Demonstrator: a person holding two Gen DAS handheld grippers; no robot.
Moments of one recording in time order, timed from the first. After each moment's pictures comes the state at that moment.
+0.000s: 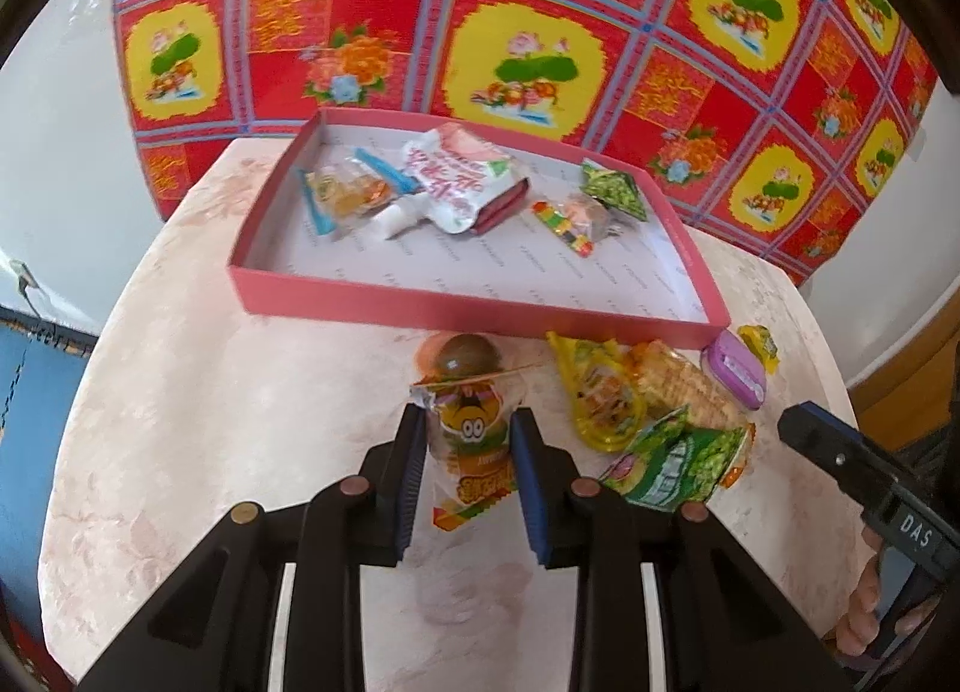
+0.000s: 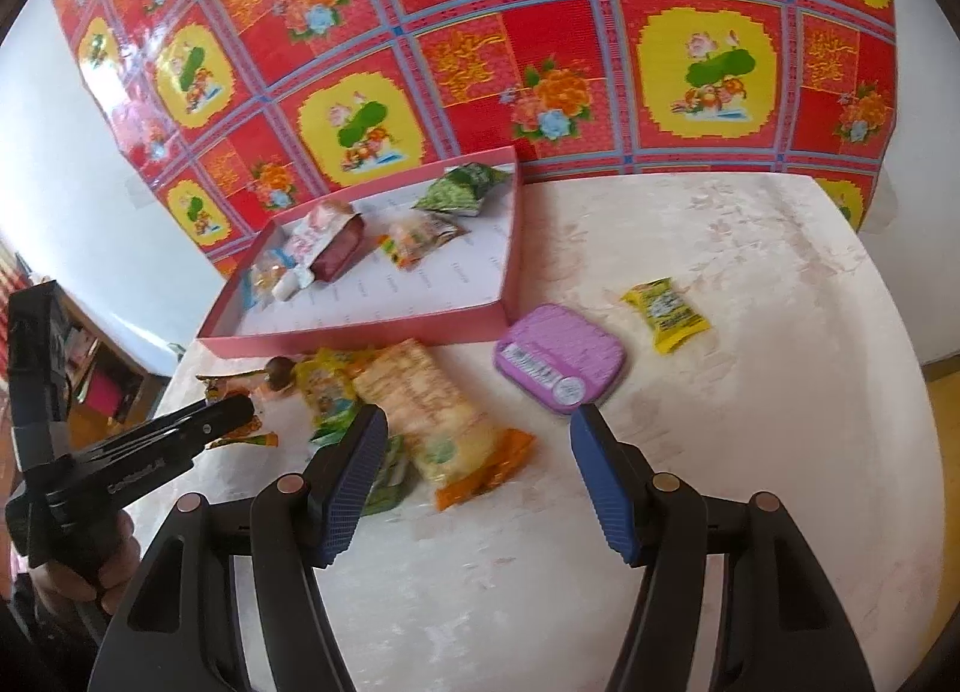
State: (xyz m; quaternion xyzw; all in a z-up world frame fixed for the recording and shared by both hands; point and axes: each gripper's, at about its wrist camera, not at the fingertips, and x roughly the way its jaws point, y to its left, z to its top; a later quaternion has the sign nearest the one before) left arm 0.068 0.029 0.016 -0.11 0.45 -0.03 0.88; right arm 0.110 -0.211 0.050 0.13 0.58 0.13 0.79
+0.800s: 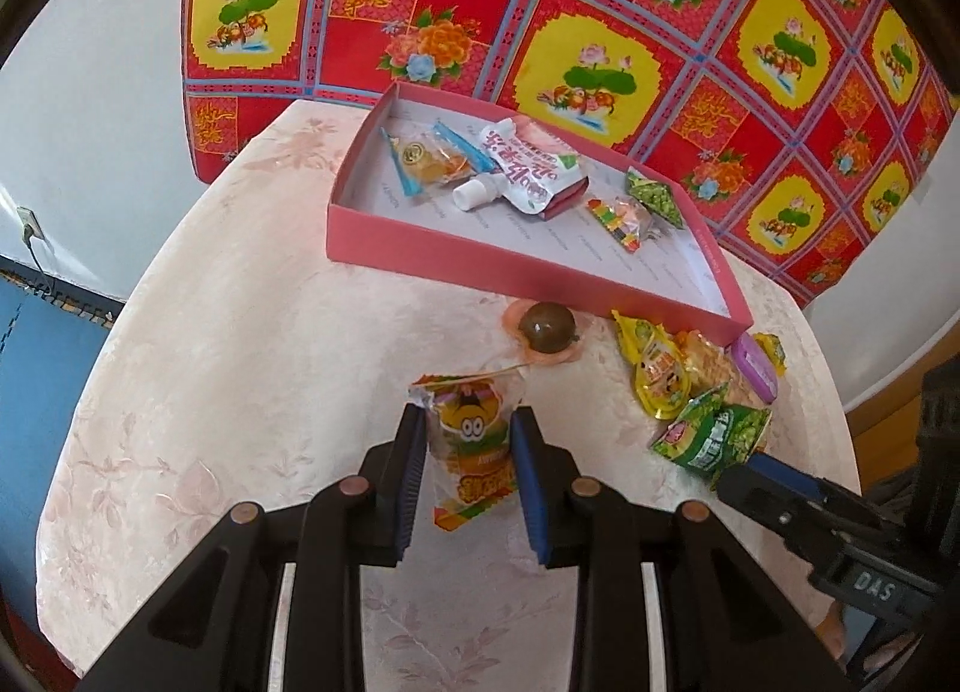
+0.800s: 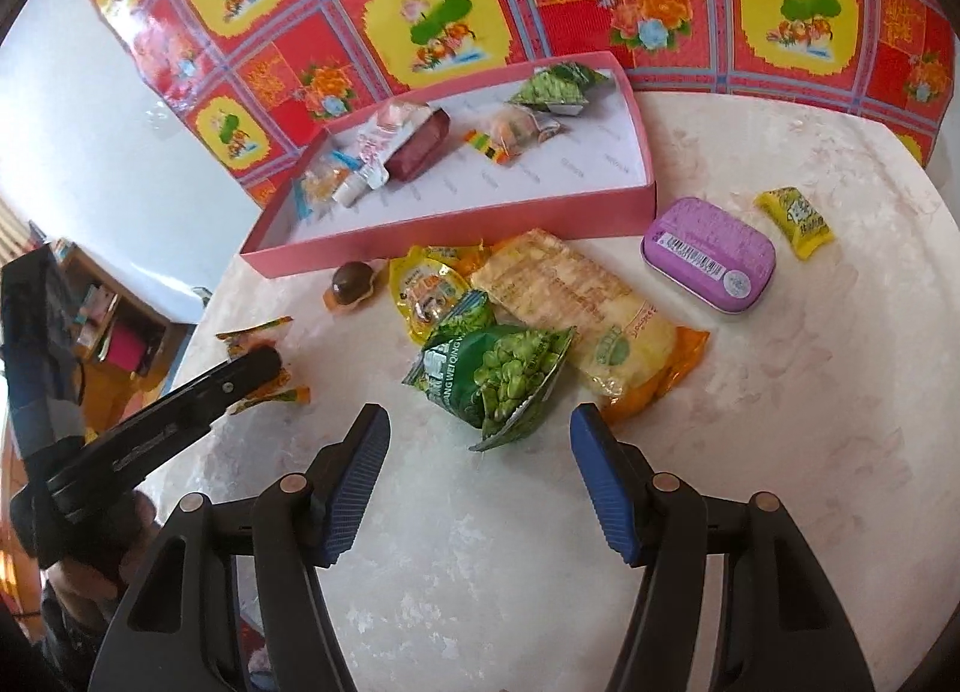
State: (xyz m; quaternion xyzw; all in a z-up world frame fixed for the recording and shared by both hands) left arm 0.045 0.068 0.003 -0.15 0.45 -0.03 0.88; right arm 0.098 -0.155 0.031 0.13 0.64 0.15 0.74
